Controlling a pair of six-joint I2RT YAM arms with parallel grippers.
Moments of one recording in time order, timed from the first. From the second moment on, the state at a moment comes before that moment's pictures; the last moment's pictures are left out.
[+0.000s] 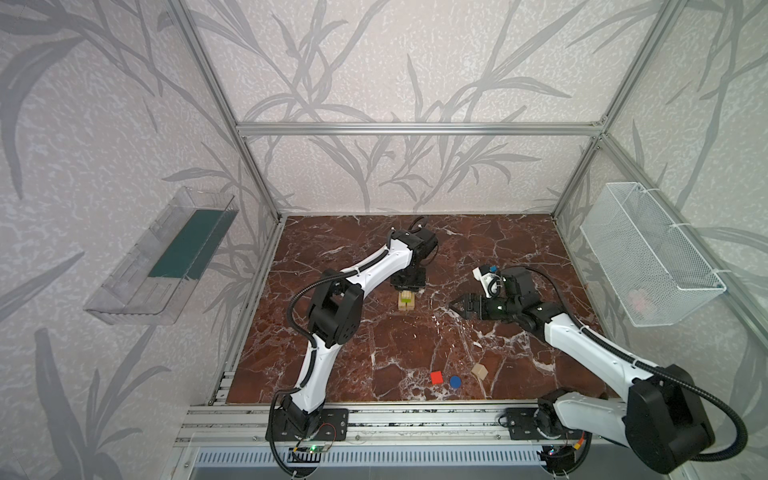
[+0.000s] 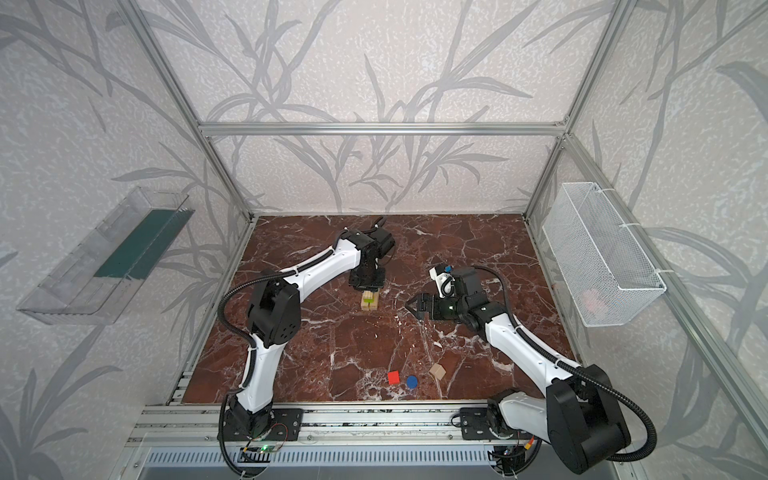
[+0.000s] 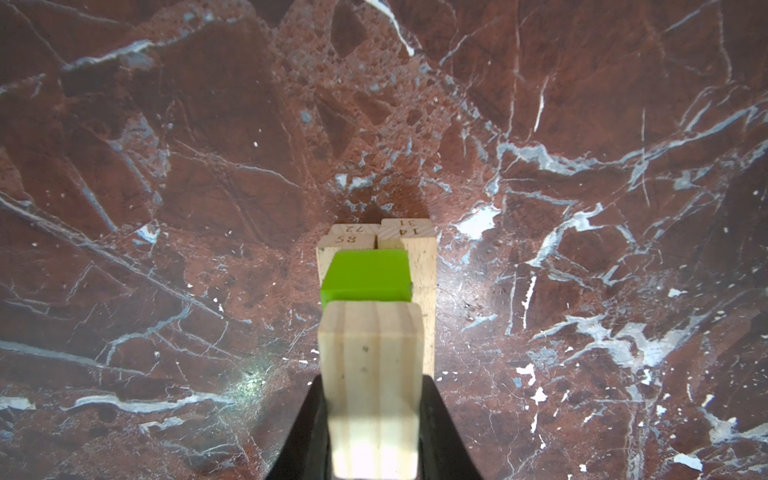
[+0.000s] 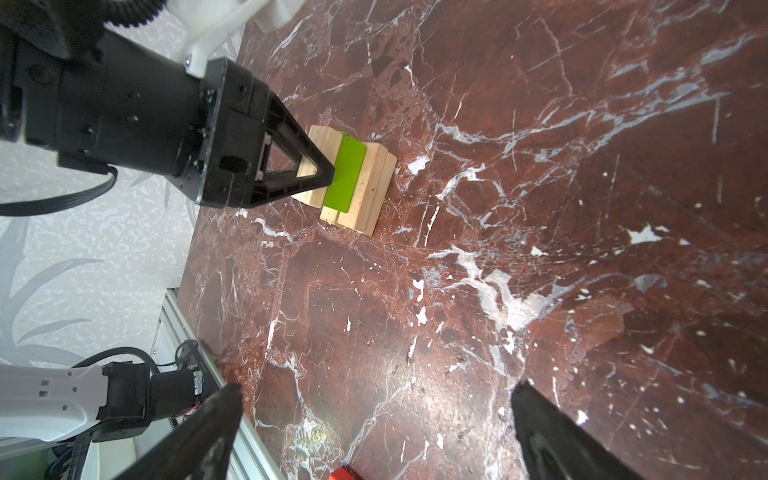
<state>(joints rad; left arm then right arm) -0.64 2.17 1.90 -1.21 -0.06 -0.58 0.37 1.21 0.67 -0.22 -0.54 0.46</state>
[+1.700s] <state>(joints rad) -0.63 2.18 1.92 -1.21 -0.04 -0.59 0.34 1.21 0.67 -0.21 -0.56 0.49</state>
